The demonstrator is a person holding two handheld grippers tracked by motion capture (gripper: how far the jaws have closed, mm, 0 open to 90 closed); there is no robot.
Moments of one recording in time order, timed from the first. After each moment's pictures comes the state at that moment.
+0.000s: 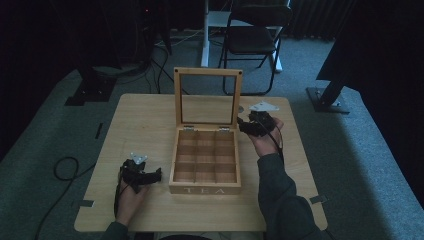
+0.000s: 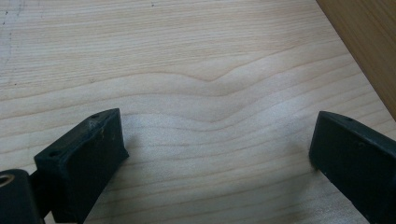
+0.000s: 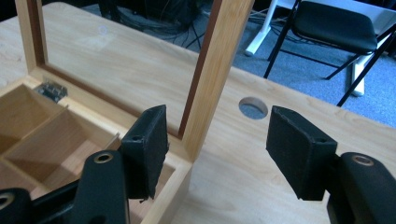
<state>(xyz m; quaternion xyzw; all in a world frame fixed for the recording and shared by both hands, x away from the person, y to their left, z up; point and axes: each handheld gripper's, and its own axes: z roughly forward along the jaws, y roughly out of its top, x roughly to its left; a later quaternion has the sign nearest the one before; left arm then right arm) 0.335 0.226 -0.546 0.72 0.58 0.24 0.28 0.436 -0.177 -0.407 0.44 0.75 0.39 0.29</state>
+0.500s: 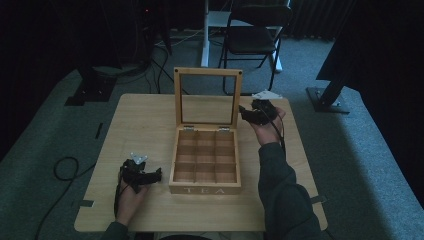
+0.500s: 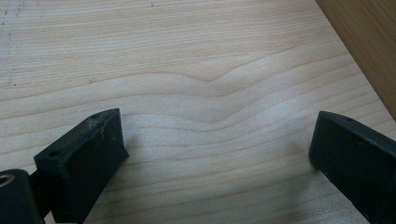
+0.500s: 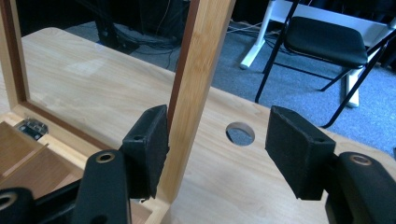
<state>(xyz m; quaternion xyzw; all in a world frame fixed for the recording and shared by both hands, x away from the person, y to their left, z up) 0.335 0.226 -0.546 0.72 0.58 0.24 0.28 0.464 -0.184 -0.389 0.44 0.74 0.41 0.30</state>
